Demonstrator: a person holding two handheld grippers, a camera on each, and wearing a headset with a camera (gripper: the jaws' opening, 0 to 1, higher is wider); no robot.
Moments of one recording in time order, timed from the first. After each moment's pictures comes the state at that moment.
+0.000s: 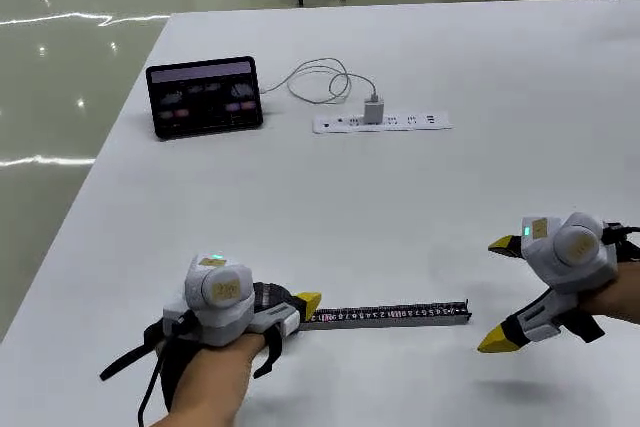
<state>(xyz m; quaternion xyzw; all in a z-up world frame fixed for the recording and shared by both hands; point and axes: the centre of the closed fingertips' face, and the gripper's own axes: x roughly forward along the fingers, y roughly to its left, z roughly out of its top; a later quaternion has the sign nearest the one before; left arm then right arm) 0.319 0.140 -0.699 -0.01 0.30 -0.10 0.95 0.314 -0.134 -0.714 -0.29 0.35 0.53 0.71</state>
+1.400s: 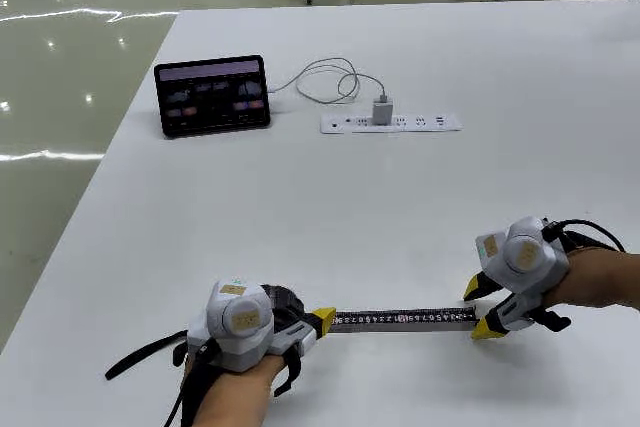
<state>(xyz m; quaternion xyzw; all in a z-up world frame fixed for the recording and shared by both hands) 0.319 0.135 -0.726 -0.04 0.29 -0.09 0.95 0.308 -0.128 -0.758 -0.38 0.40 0.60 0.59</state>
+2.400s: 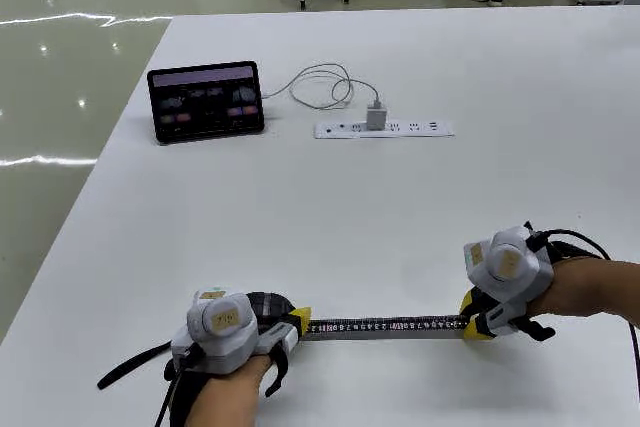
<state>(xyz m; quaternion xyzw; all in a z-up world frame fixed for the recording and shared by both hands) 0.318 0.146 -0.734 -0.09 0.32 -0.06 0.94 0.303 -0.124 -0.762 -0.38 0.42 0.57 0.60</state>
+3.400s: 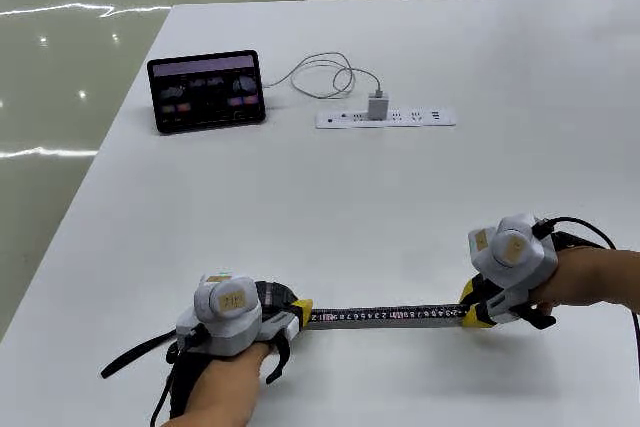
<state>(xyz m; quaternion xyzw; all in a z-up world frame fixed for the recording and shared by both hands) 0.317 0.145 -0.738 -0.07 0.34 -0.07 0.93 0.305 -0.122 -0.762 -0.35 0.42 0.57 0.61</state>
